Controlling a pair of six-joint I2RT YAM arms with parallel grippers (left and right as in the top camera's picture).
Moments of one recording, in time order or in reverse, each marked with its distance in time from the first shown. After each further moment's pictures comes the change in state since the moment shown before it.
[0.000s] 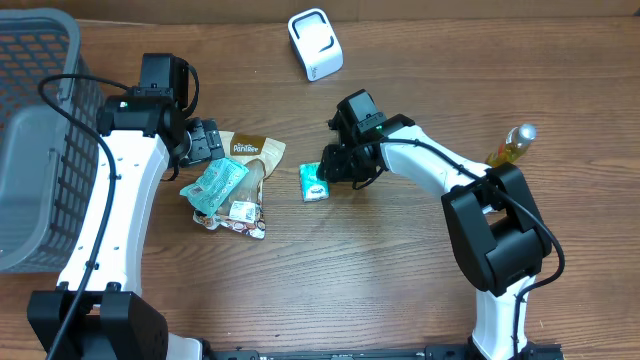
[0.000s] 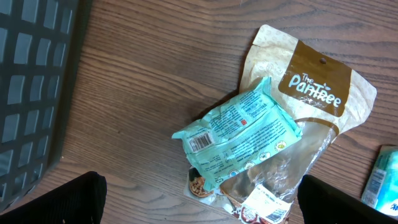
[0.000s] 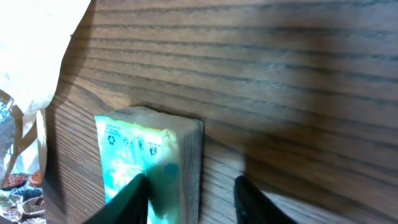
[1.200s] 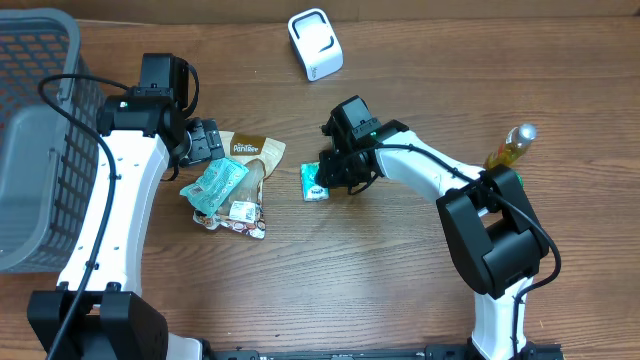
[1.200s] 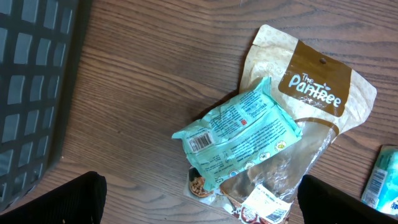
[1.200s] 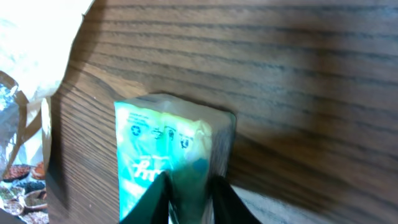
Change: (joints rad) left arm 0.000 0.000 0.000 0.000 0.000 0.000; right arm 0.027 -0.002 -0.035 0.048 -0.014 -0.003
